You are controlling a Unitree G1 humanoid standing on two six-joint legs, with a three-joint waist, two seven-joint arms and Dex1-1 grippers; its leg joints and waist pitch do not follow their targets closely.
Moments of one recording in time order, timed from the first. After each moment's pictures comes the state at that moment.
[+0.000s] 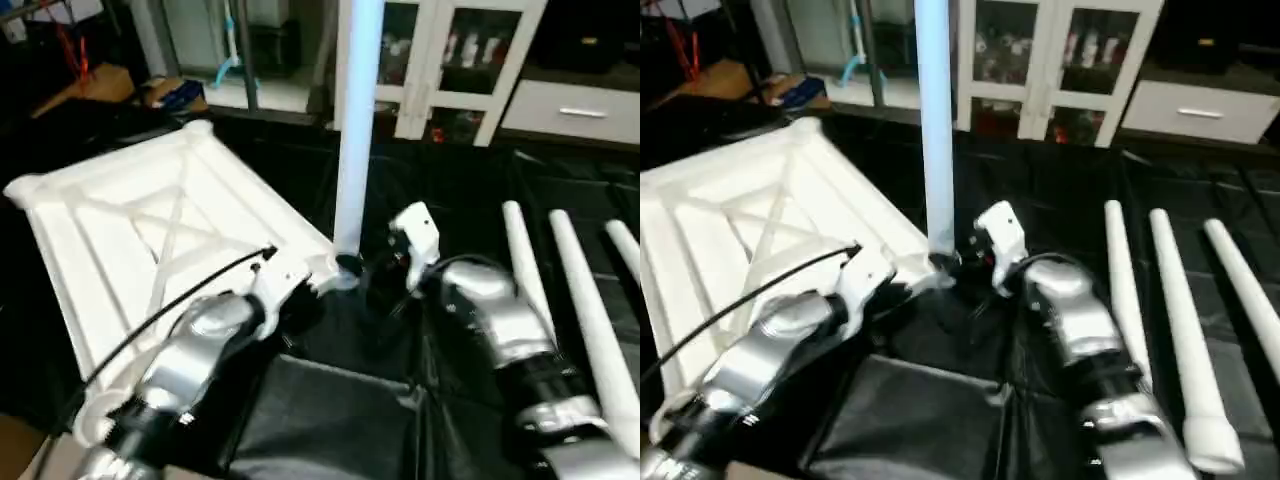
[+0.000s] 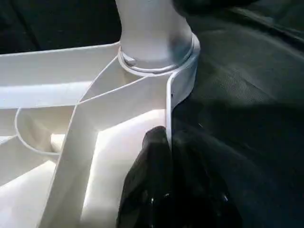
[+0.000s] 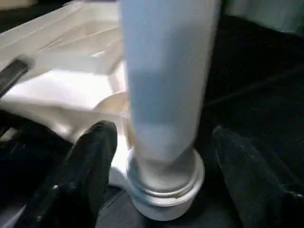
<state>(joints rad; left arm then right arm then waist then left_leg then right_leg) -0.32 0.31 -0.29 0.11 0.03 0.41 -0.67 -0.55 -0.26 0.14 0.51 0.17 0.18 0.85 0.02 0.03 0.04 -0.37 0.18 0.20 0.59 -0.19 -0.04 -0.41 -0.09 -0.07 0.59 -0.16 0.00</state>
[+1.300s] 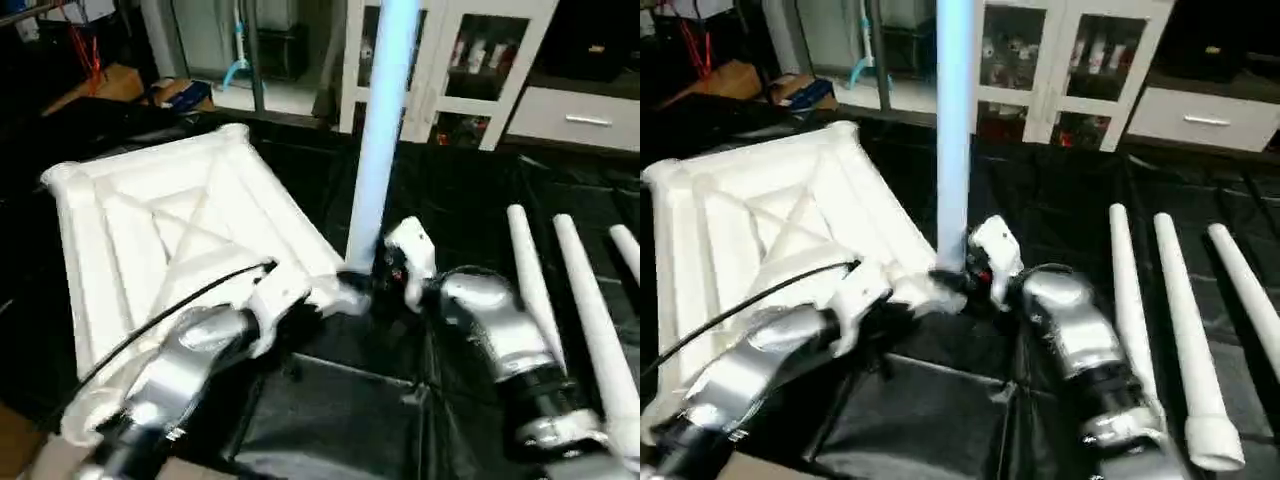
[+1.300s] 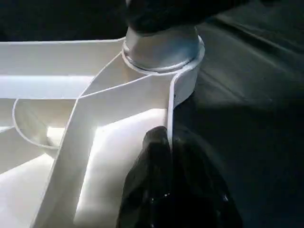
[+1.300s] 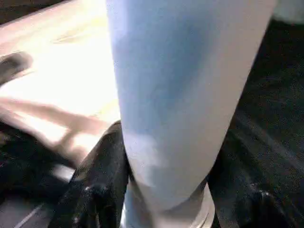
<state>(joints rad) -0.34 0.25 -0.30 0.12 0.03 0.48 -0.64 -0.49 -0.16 0.13 0.48 0.11 0.20 0.64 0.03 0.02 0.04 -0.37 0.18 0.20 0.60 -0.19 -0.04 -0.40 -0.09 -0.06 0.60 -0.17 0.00</state>
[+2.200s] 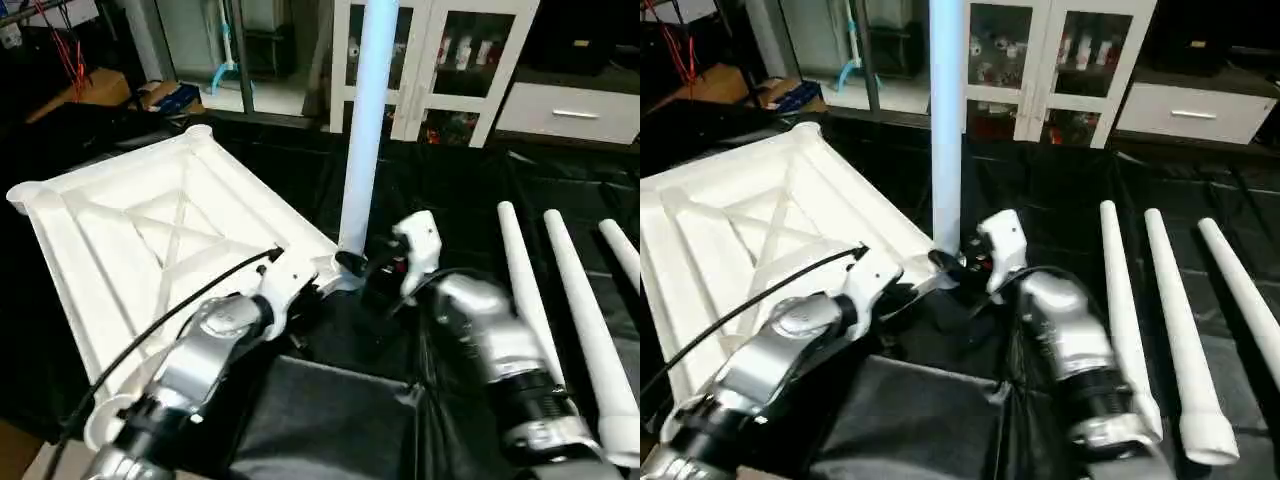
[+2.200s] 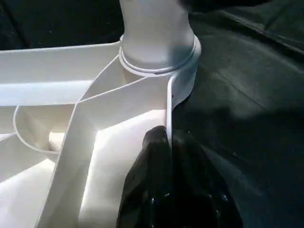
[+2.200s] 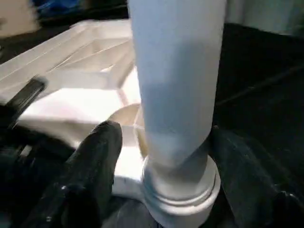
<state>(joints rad) -0.33 0.28 -0.30 0.10 0.03 0.45 -0.62 -0.48 -0.23 0.08 0.46 0.21 0.18 0.84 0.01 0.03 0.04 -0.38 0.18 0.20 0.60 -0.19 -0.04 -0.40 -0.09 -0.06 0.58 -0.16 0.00</state>
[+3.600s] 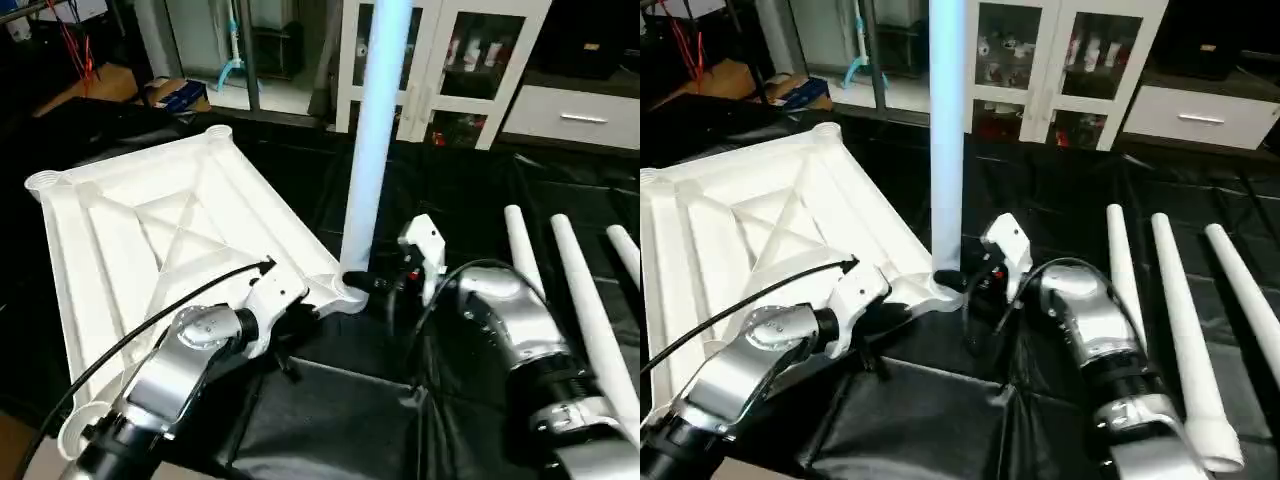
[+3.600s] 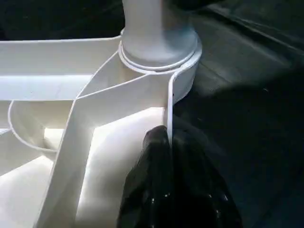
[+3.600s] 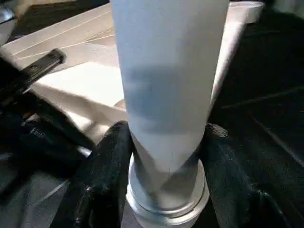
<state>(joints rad) -0.31 0.31 -0.31 0.05 0.00 0.52 -0.68 -0.53 -0.23 0.12 0.56 0.17 0.12 0.89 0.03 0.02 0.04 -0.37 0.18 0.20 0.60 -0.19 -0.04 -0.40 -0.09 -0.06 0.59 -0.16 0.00</state>
